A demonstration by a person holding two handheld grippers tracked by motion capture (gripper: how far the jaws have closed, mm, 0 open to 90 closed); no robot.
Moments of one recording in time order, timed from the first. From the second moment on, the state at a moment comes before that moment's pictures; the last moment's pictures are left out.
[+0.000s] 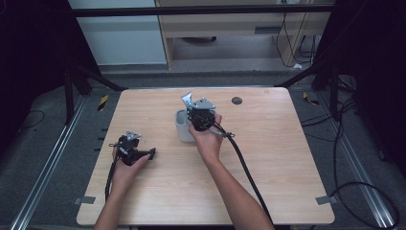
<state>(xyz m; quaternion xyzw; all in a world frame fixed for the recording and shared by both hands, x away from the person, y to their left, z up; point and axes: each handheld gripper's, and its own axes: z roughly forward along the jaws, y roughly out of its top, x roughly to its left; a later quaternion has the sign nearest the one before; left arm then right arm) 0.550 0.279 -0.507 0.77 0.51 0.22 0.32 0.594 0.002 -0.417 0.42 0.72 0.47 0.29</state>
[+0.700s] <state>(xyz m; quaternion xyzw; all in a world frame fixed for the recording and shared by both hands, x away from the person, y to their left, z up) 0.550 0.279 -0.507 0.77 0.51 0.22 0.32 0.596 0.007 -0.418 0.41 0.73 0.46 0.29</state>
